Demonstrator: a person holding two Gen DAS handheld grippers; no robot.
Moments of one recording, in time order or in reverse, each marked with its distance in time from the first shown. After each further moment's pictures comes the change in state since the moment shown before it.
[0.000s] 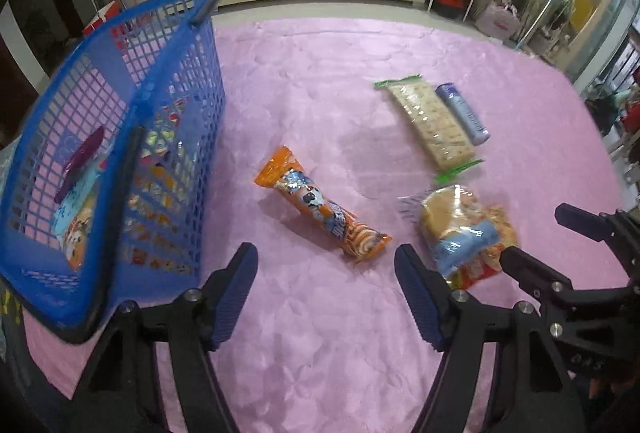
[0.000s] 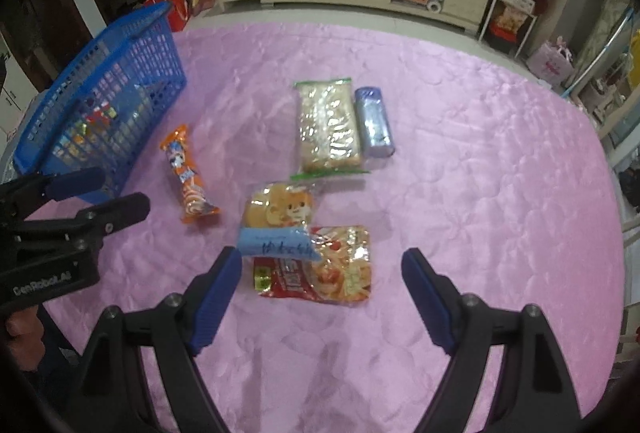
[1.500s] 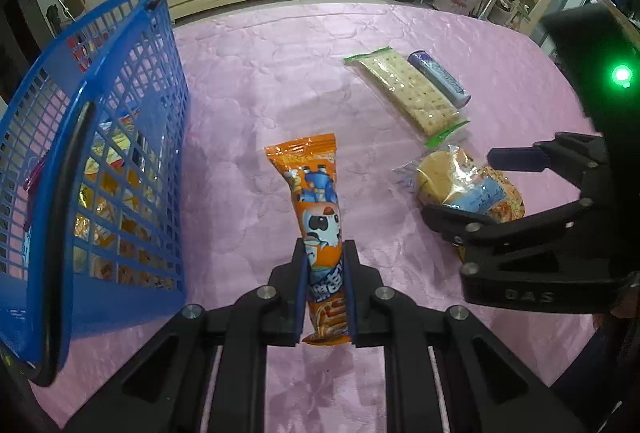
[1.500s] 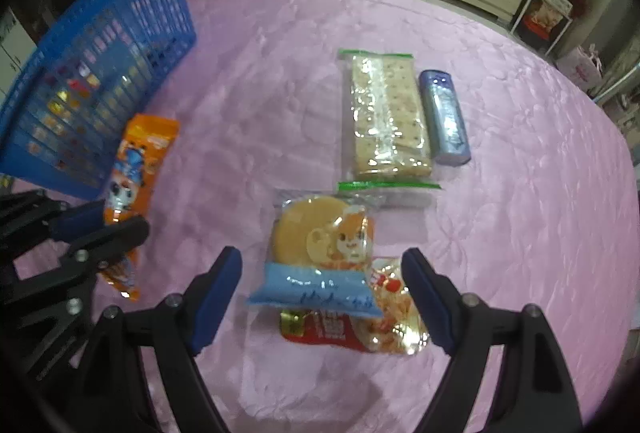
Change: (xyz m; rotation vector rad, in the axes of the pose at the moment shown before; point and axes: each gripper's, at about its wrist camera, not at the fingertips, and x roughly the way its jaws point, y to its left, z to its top) left arm 0.005 0.008 -0.023 0.152 -0.004 -0.102; right arm 0.055 0.039 0.026 -0.104 0.125 0.001
